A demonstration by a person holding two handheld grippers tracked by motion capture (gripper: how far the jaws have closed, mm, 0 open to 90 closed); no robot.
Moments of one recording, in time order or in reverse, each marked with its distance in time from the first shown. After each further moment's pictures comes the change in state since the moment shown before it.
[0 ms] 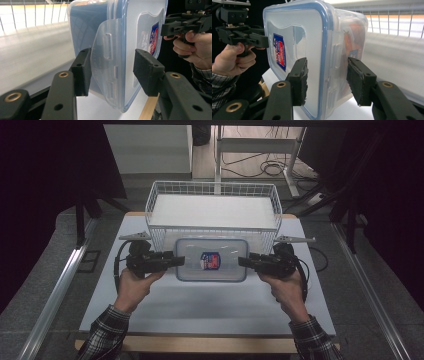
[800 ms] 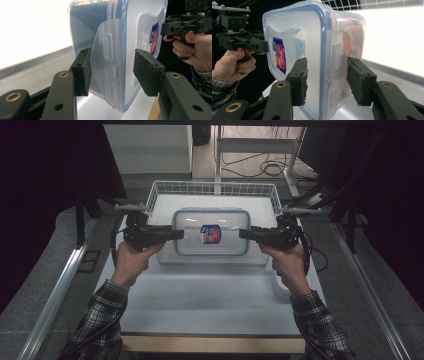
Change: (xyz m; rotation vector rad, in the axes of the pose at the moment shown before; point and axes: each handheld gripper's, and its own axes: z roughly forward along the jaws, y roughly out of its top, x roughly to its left) left arm 0.003 0.067 -0.010 -0.033 0.016 0.019; right arm -0.002 0.068 -0.002 -0.057 0.000 -0.013
